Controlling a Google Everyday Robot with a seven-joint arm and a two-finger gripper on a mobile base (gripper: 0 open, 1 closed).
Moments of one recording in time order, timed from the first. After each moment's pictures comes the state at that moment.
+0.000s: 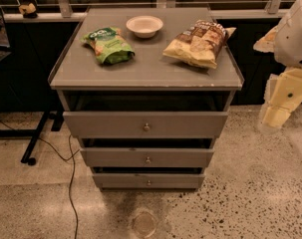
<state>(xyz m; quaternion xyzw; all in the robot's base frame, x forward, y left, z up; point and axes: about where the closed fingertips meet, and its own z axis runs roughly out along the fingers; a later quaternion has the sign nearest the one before) 0.438 -0.217 0.976 -0.60 0.78 -0.03 0.16</state>
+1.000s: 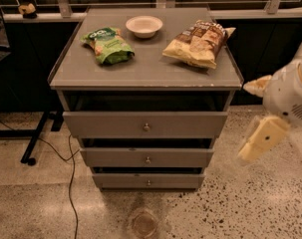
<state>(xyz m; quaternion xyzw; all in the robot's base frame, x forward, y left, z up) 0.424 -0.200 0.899 -0.54 0.80 0.08 0.24</state>
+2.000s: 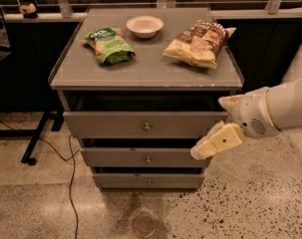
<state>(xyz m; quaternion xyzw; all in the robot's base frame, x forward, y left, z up) 0.456 -0.153 0.850 -0.43 0.82 0.20 0.34</state>
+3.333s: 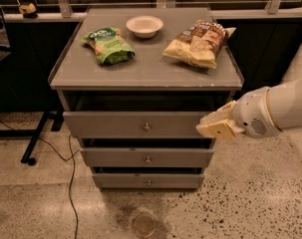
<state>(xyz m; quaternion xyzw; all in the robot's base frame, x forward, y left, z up) 0.456 -0.151 0.850 -0.42 0.82 0.20 0.34</state>
